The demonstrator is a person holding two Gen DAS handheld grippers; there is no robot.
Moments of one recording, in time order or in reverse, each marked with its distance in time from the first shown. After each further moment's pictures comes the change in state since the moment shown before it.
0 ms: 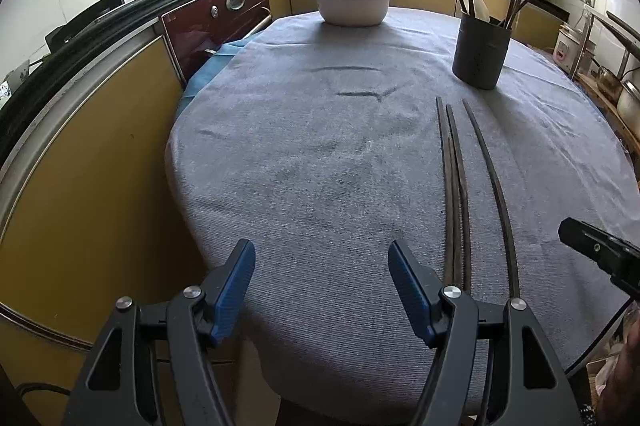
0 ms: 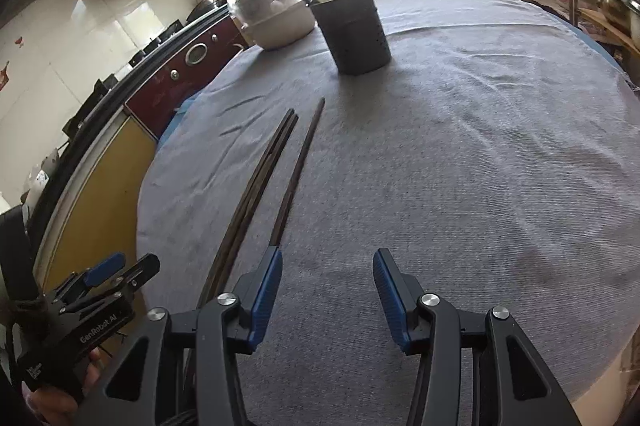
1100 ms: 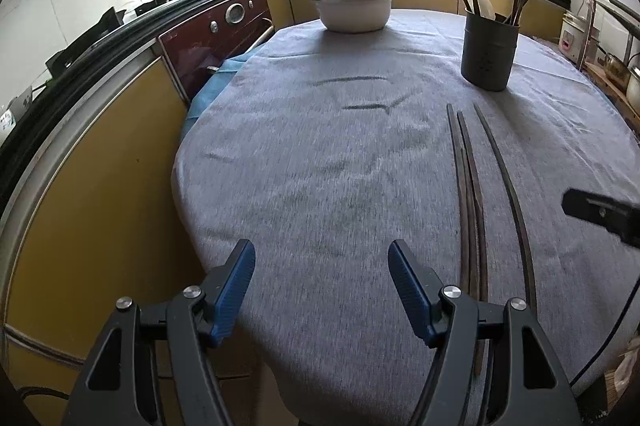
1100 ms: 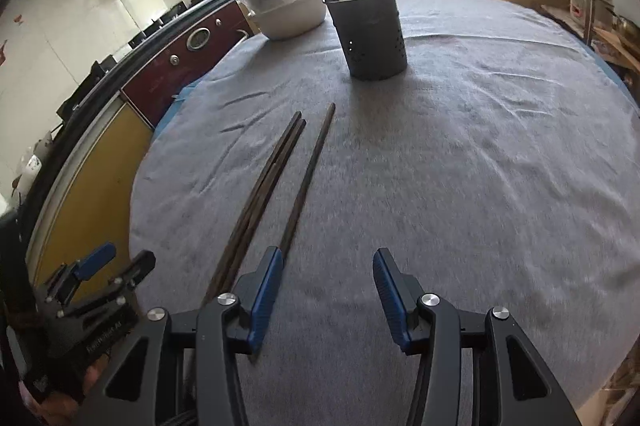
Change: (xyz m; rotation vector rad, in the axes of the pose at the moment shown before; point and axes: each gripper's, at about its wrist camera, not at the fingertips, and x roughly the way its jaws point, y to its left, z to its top) left arm 0.009 -0.005 0.017 0.054 -0.022 0.057; right arm 0.019 0.012 0.039 -0.036 0.073 -0.023
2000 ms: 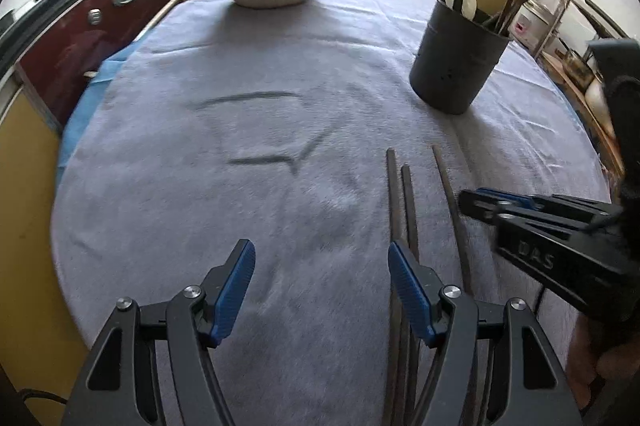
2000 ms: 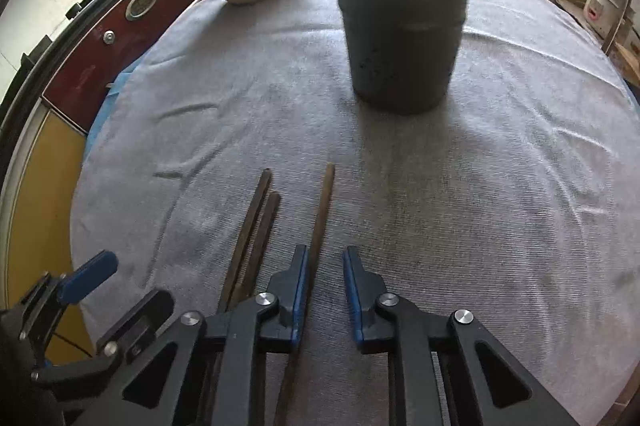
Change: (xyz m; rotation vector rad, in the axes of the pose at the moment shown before) left arm 0.085 -0.039 0.100 0.055 0.193 -0.305; right arm 0.092 0.014 0.096 -0.031 0.171 -0.193
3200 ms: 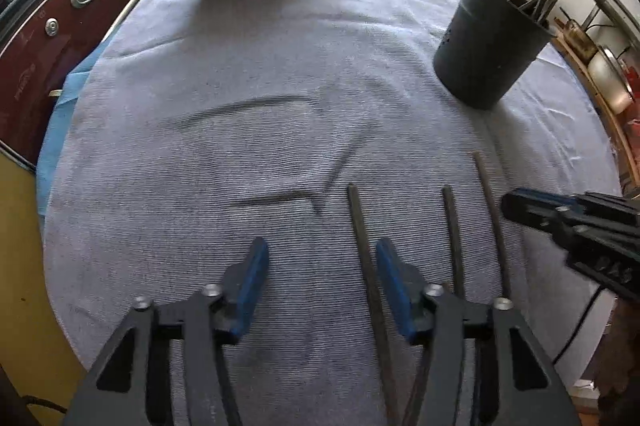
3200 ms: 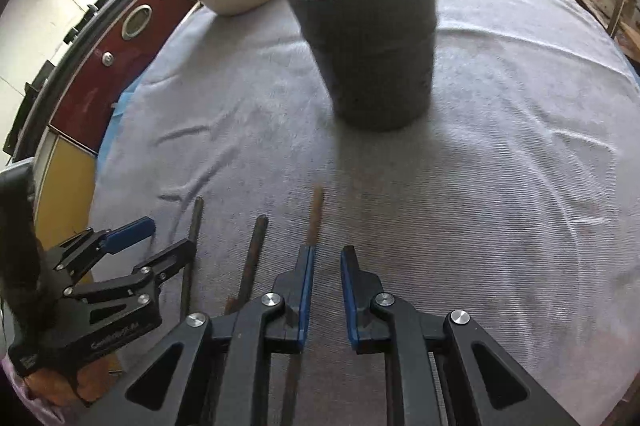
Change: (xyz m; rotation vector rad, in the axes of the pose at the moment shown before) left arm 0.036 0.019 0.042 0.076 0.132 -0.036; right arm 0.003 -0.020 0.023 0.049 0.068 0.113
